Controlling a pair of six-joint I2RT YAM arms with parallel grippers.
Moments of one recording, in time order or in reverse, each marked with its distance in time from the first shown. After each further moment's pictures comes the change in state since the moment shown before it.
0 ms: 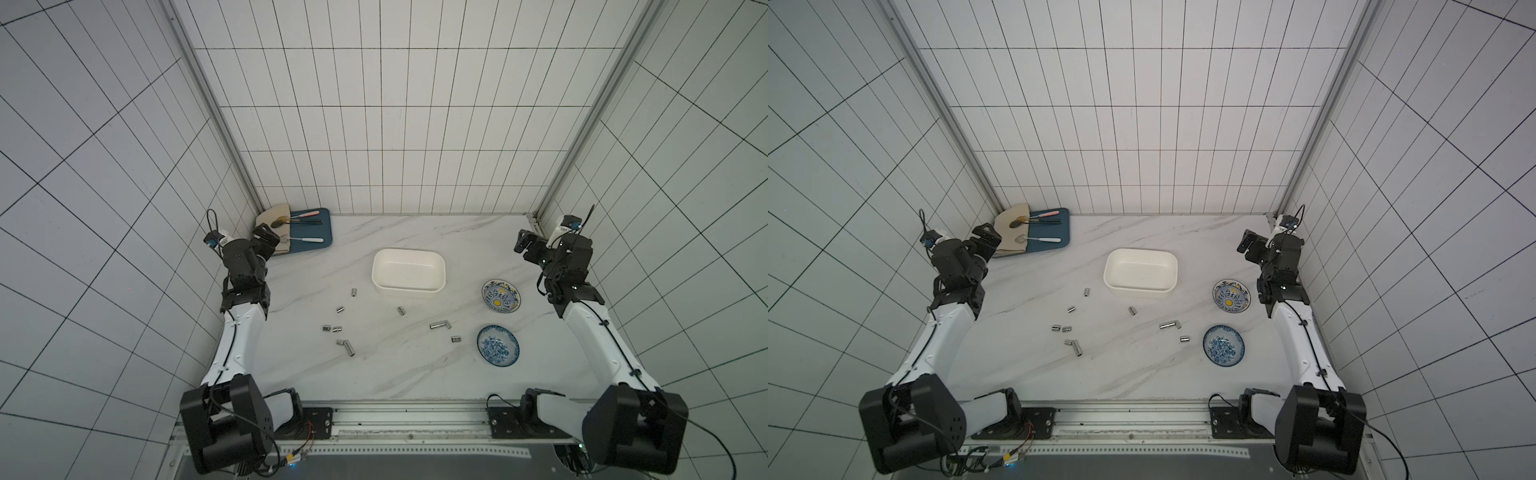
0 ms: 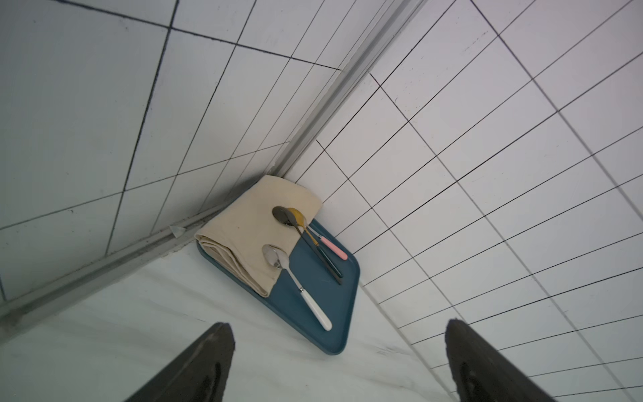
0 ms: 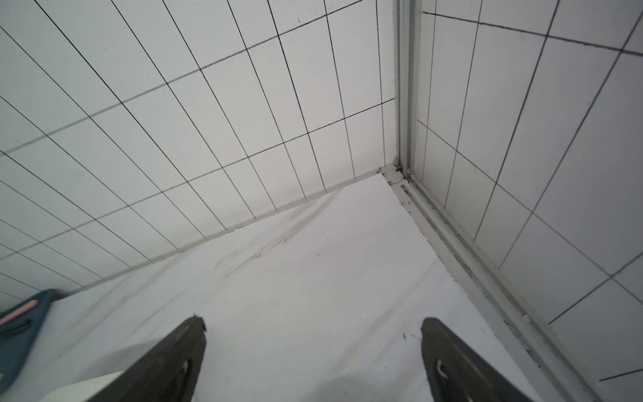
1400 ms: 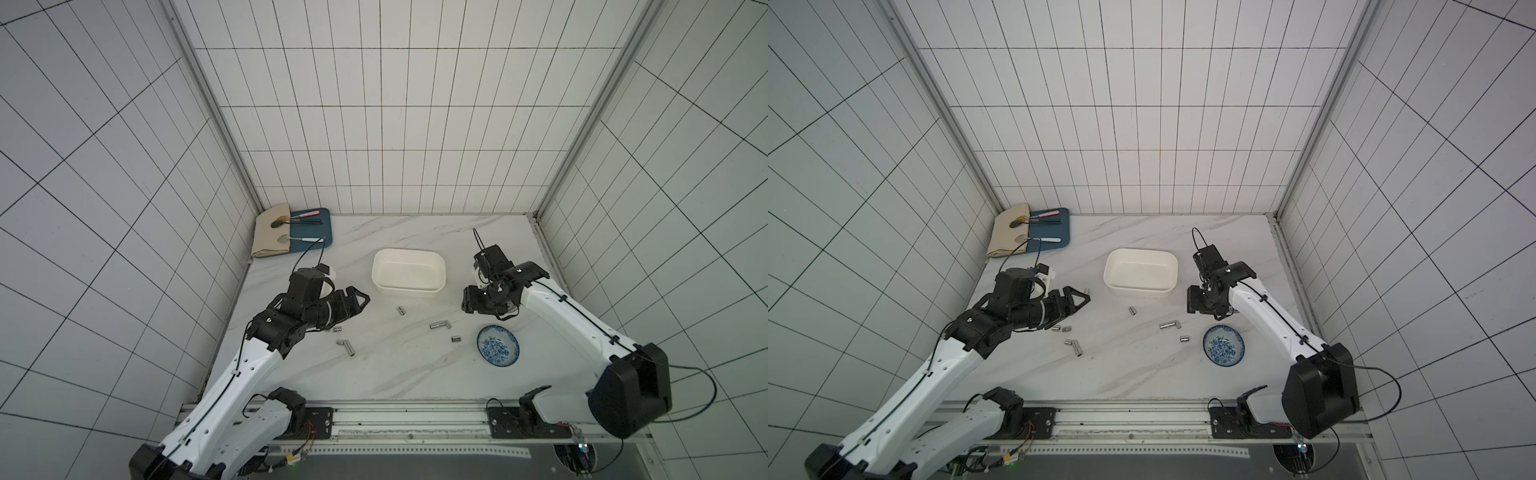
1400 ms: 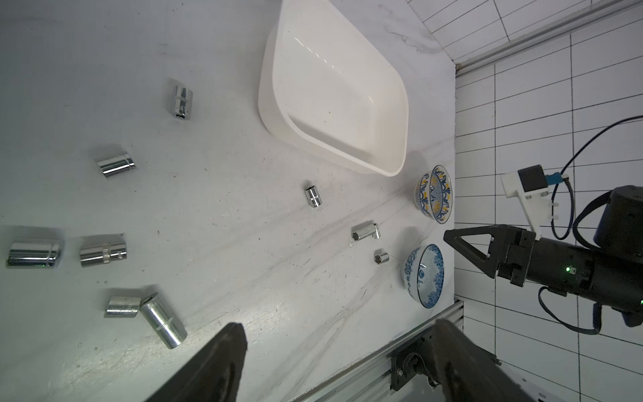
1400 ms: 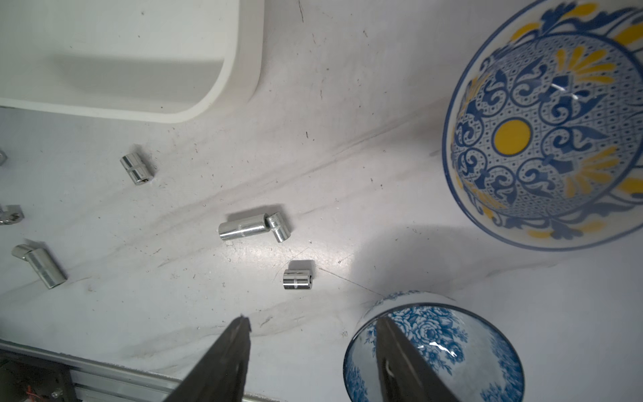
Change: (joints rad) left arm -0.777 -0.278 0.008 -0.853 0.209 0.105; right arm 0.547 0.237 0.156 -0.923 -0.018 -0.008
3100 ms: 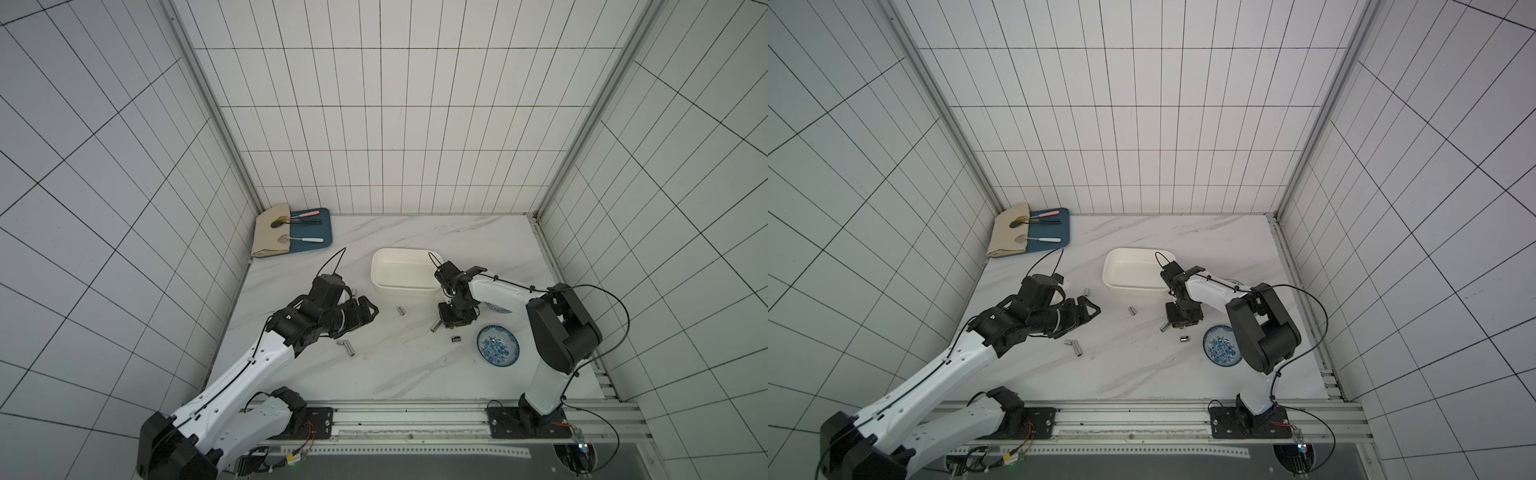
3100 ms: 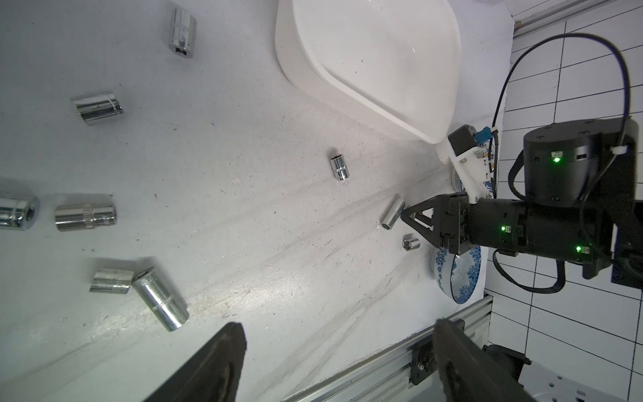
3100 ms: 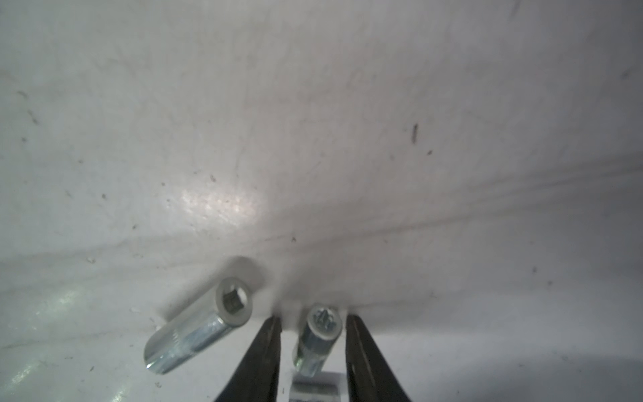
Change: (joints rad) left arm -0.103 0.054 -0.050 0.024 -0.078 -0.087; right arm 0.138 0.393 0.000 0.158 0.030 -0.031
